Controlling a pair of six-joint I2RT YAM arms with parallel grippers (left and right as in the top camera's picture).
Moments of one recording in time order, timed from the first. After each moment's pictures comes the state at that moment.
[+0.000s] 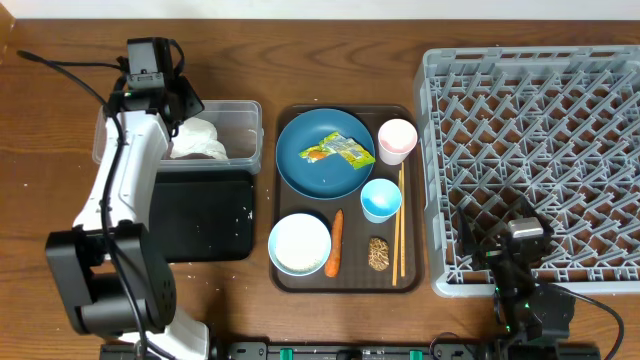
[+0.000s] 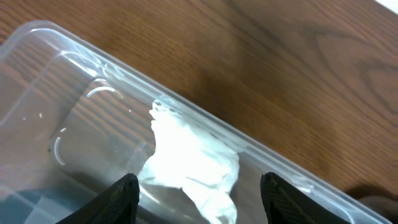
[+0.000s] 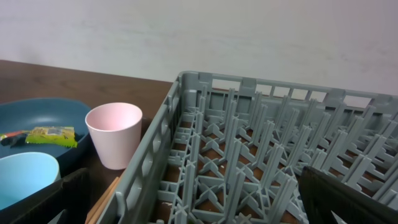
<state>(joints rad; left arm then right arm) 0.10 1.75 1.40 -0.64 -0.16 -0.44 -0.02 0.01 0.01 -0.06 -0.16 -0.07</state>
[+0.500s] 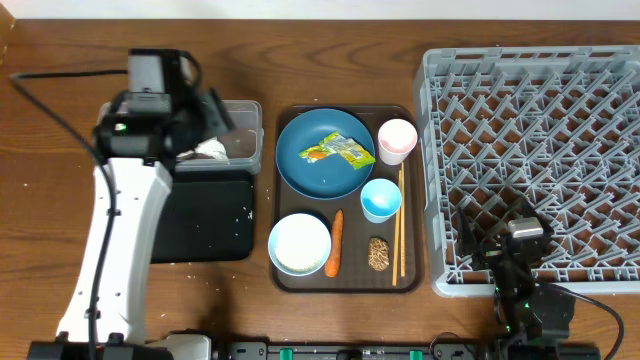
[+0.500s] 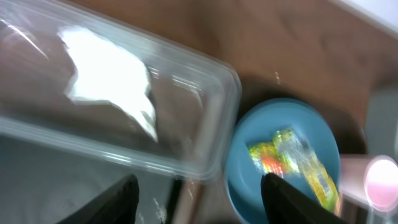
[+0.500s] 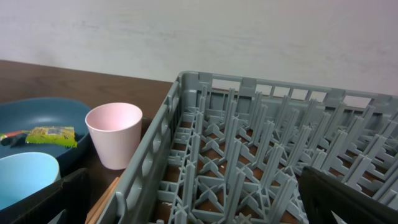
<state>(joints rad) -0.07 1.46 1.41 -0.93 0.07 -0.46 -0.02 0.01 0.01 -0.06 -0.16 -0.07</state>
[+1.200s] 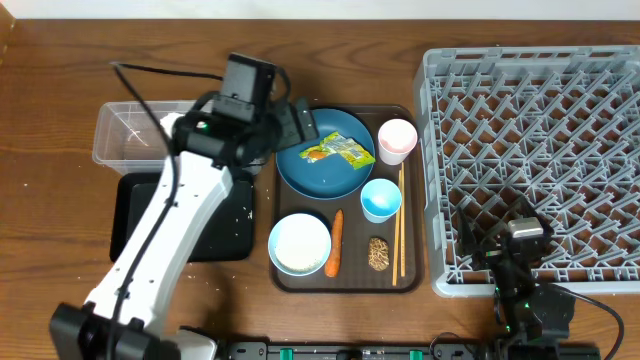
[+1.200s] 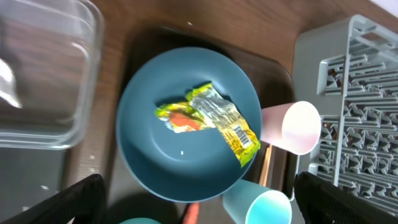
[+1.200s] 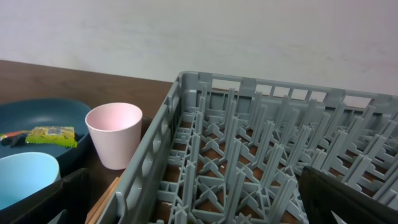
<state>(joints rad) -0.34 1.53 1.40 -0.85 0.12 -0.65 -0.02 0.01 0.01 -0.06 -0.16 -0.07</state>
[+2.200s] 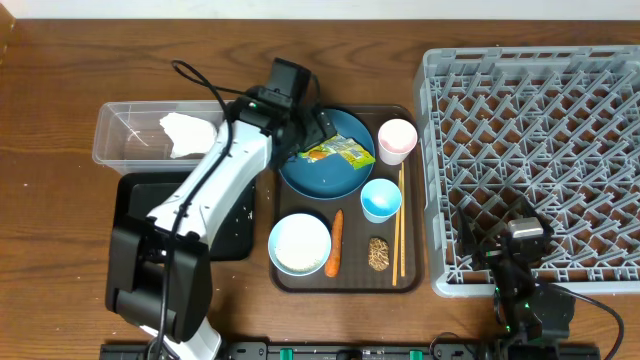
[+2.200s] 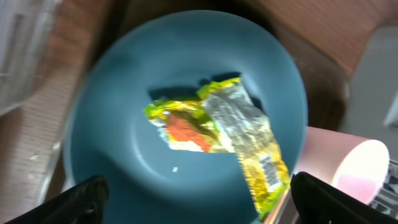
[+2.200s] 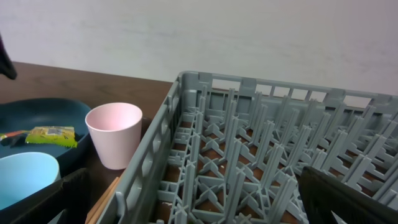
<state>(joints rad) -0.39 1.79 1.40 -0.74 0.12 -0.86 -0.02 0.01 0.01 -0.06 -0.16 -0.07</state>
